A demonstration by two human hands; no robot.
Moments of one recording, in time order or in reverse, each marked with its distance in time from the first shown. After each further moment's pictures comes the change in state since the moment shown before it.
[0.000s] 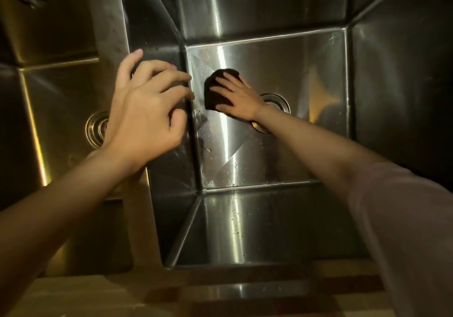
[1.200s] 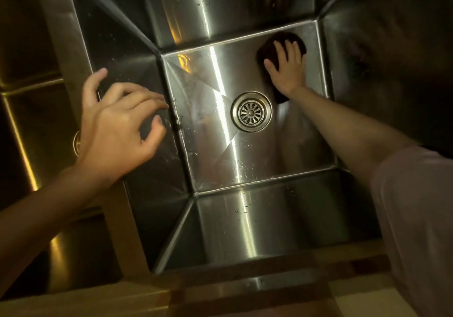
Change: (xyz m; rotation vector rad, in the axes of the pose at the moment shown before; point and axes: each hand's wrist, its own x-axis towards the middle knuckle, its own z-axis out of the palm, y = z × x) left_hand -0.001 -0.002 0.006 0.068 -0.005 0.040; right_hand -0.069 0.122 -0.030 0.170 0.298 0.724
